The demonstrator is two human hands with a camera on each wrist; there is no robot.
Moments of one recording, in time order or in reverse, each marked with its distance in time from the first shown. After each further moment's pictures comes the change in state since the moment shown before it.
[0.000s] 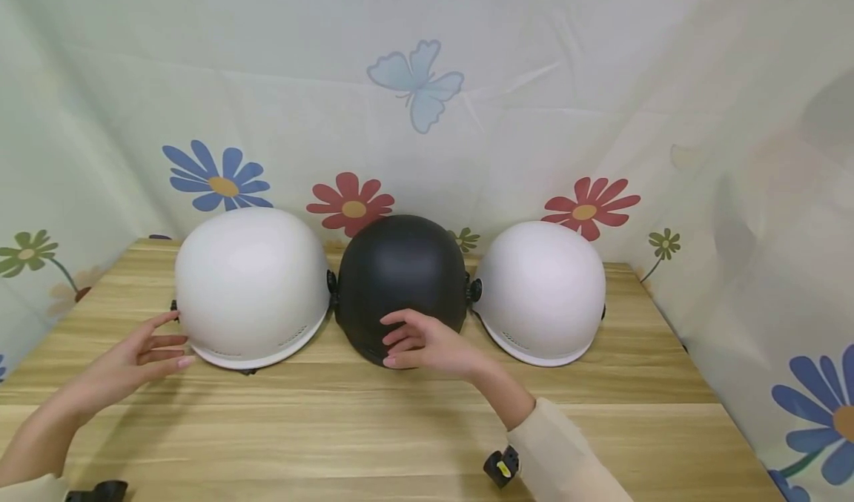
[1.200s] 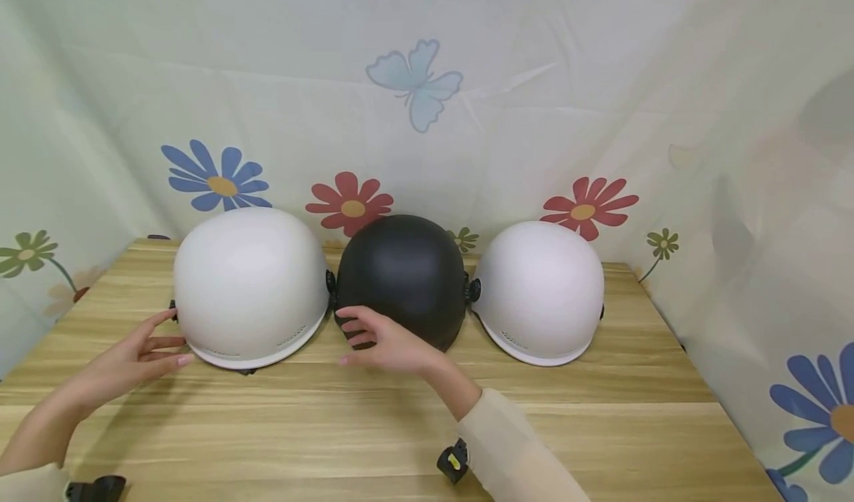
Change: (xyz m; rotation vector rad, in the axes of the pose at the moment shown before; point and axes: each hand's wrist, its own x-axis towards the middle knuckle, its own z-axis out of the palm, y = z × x) left_hand 0.009 -0.014 -0.003 0.023 -0.041 -0.042; right_hand 0.046 0.001 0.033 -0.038 -0.017 0.004
